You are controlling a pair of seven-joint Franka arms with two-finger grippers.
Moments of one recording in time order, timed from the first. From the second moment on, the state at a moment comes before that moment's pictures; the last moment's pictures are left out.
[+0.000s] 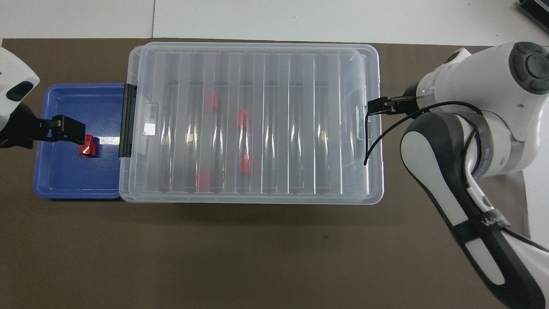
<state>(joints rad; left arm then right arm) 0.05 0.00 -0.16 -1.62 0.06 1.60 -0.14 0.22 0.23 -0.07 -1.71 0.13 2.09 0.07</state>
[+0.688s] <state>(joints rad) 0.05 0.00 -0.16 -1.62 0.06 1.60 -0.14 0.23 0.24 -0.07 -1.72 0.02 2.09 0.10</state>
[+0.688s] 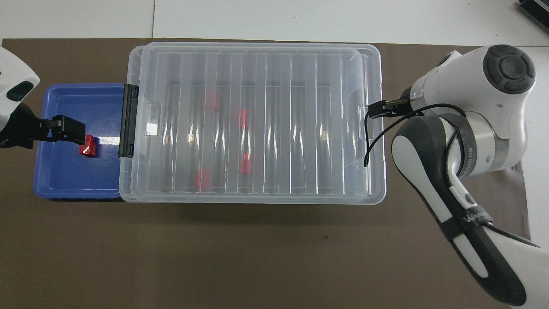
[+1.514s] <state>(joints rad) 0.05 0.00 -0.16 -1.62 0.06 1.60 -0.14 0.19 0.24 -0.08 -1.71 -0.10 2.04 0.10</state>
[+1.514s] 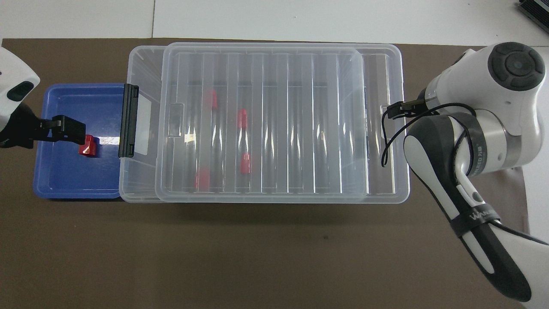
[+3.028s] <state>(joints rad) 0.17 -0.01 -0.12 -1.87 0.06 1.95 -0.06 -0.01 0.23 -0.09 -1.70 -0.20 1.96 -0.02</state>
